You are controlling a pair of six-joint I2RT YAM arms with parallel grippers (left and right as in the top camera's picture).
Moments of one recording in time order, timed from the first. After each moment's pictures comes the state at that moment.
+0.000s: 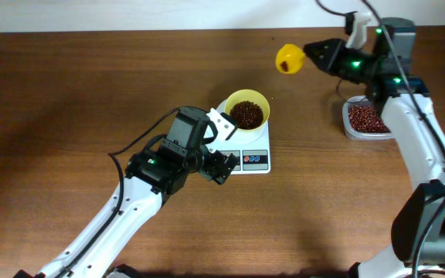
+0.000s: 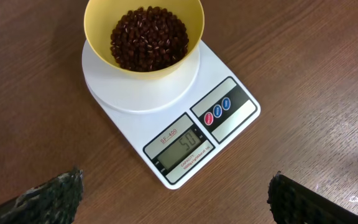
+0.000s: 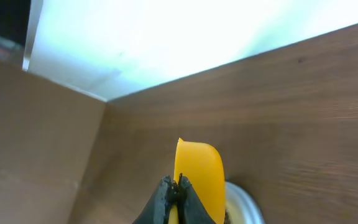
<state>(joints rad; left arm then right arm) -0.50 1.33 1.00 -0.56 0.12 0.16 -0.05 1.78 1.44 -0.19 -0.76 0.54</state>
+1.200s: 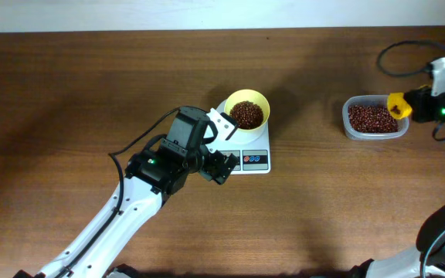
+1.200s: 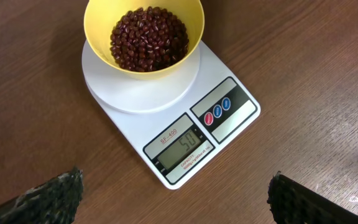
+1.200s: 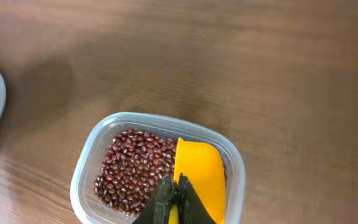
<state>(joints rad) -0.50 1.33 1.00 -0.56 0.12 0.16 -0.51 1.78 1.45 -0.70 -0.58 -0.61</state>
